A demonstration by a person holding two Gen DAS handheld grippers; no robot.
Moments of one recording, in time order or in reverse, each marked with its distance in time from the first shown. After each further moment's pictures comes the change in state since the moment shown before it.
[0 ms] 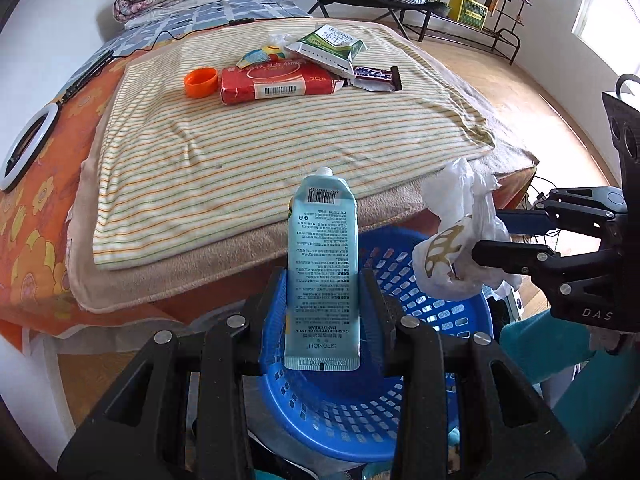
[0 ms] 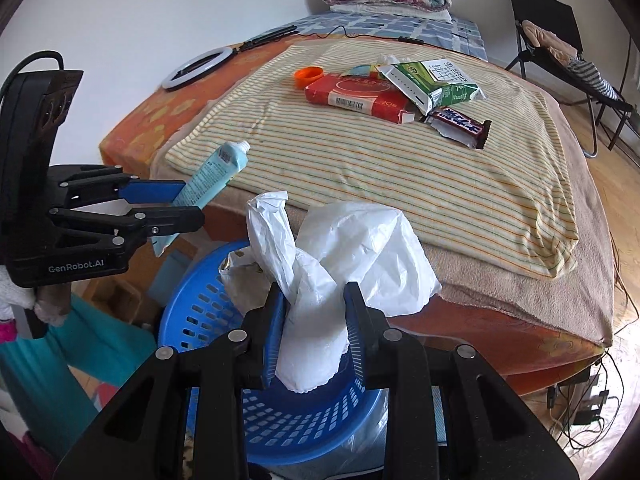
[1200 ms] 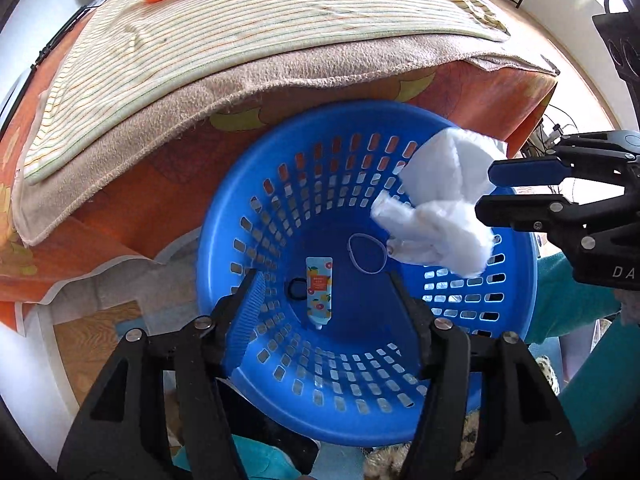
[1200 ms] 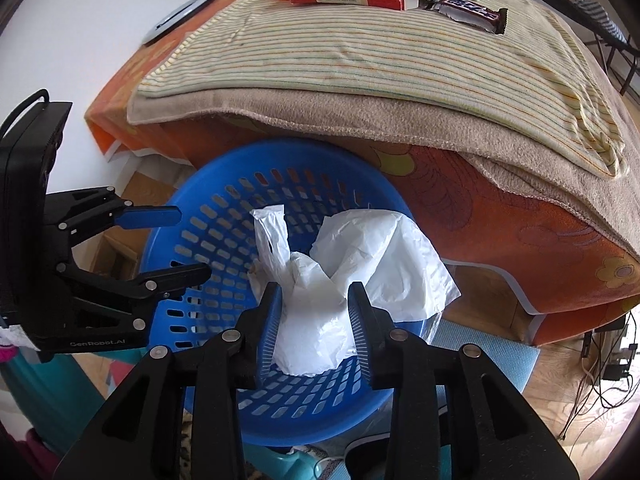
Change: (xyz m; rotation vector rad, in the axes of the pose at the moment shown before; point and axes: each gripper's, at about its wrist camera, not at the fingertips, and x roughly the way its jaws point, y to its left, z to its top) left arm 0.070 -0.023 -0.053 0.041 0.214 0.029; right arm 0.060 -0.001 -0.037 0.094 0.205 0.042
